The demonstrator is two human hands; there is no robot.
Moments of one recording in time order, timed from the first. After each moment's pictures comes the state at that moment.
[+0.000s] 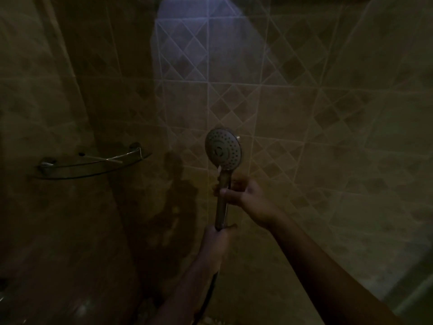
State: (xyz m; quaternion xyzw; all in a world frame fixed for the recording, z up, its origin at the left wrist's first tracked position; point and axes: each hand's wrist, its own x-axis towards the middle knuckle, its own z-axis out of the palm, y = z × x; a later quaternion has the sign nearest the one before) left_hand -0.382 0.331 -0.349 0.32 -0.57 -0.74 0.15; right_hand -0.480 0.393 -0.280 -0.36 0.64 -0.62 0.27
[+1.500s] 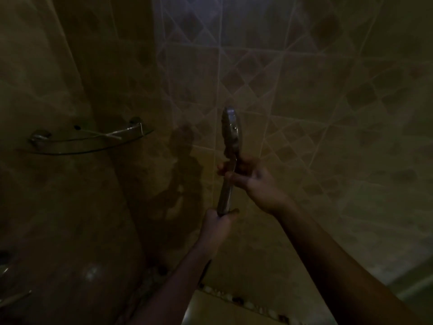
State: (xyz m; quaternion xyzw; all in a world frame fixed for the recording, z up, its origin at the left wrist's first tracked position) left_hand -0.406 0.297 -0.384 0.35 -0.60 -0.70 0.16; right_hand -0.493 0.369 -0.287 -0.37 0.62 -0.64 0.26
